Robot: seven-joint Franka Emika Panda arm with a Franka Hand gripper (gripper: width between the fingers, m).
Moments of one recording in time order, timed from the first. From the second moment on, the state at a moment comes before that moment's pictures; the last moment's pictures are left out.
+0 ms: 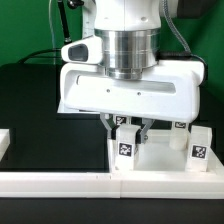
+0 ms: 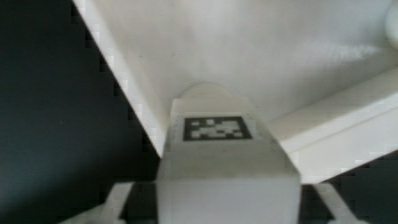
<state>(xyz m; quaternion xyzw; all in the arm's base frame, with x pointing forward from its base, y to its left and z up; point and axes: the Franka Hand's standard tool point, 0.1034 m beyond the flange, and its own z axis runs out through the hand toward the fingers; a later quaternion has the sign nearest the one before) 0.671 -0.012 0.074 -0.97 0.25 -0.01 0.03</state>
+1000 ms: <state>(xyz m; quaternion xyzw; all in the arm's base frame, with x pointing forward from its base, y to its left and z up) 0.670 -0.014 0.075 -0.60 0.80 0.05 0.06</state>
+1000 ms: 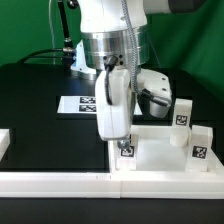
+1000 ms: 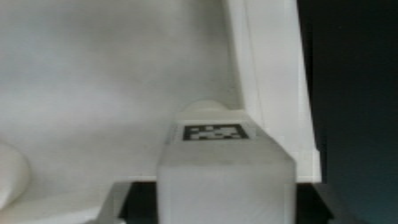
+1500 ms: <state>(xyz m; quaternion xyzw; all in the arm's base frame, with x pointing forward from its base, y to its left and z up) 0.670 -0.014 0.076 -0.52 0.85 0.05 0.05</state>
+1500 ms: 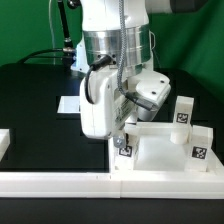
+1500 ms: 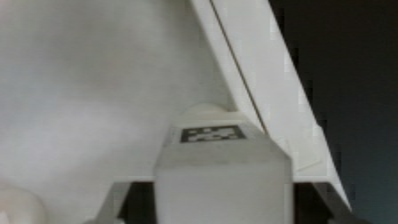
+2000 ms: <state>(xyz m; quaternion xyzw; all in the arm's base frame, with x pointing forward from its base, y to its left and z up) 0.670 -0.015 0.084 -0.53 0.84 0.04 0.06</state>
